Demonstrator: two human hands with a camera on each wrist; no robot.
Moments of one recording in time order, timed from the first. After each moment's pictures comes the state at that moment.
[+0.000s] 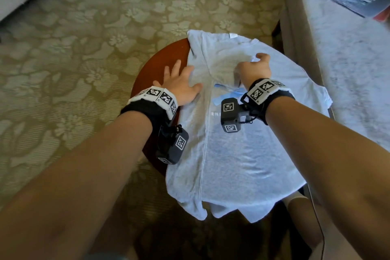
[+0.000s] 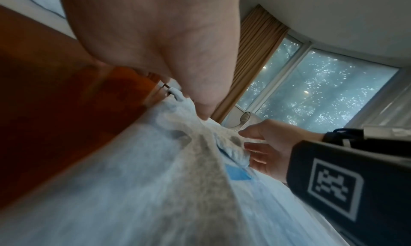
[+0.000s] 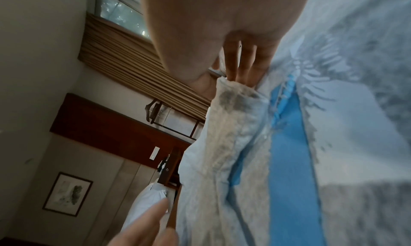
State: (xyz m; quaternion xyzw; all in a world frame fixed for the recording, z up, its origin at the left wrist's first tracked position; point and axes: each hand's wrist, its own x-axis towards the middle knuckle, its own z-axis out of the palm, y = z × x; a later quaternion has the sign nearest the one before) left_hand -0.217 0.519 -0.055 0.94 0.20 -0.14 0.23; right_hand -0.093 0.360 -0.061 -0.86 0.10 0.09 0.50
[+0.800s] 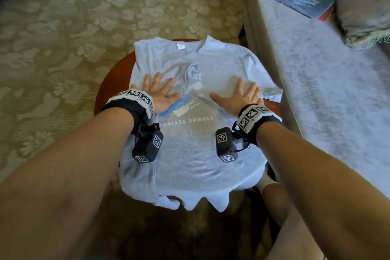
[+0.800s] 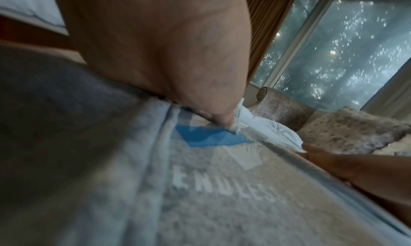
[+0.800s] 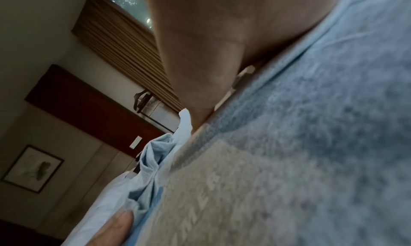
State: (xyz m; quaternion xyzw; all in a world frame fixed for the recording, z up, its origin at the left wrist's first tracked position) left_hand -0.208 0.493 -0.060 0.95 0.14 -0.27 0.11; right_hand -0.139 0.269 -0.073 -0.97 0.04 0.22 0.13
